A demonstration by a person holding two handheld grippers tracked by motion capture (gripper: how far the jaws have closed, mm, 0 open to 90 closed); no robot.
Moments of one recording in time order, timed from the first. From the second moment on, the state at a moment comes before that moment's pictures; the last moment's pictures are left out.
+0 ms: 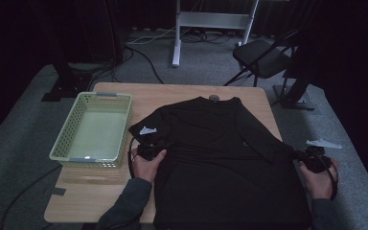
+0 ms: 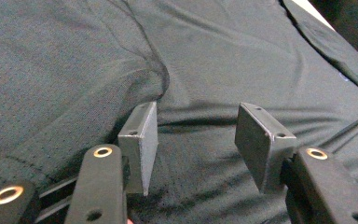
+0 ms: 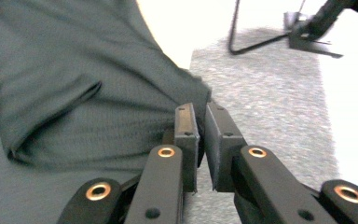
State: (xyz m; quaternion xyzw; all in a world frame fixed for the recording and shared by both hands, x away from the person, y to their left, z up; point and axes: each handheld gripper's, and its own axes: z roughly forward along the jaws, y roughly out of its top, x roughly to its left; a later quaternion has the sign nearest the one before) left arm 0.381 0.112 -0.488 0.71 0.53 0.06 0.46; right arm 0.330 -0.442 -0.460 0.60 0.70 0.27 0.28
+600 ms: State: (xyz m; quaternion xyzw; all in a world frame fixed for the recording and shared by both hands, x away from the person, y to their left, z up) left arm 0.382 0.115 -0.489 0.71 0.53 0.05 0.47; right arm 0.351 -0.399 -0.469 0.58 0.71 0.34 0.22
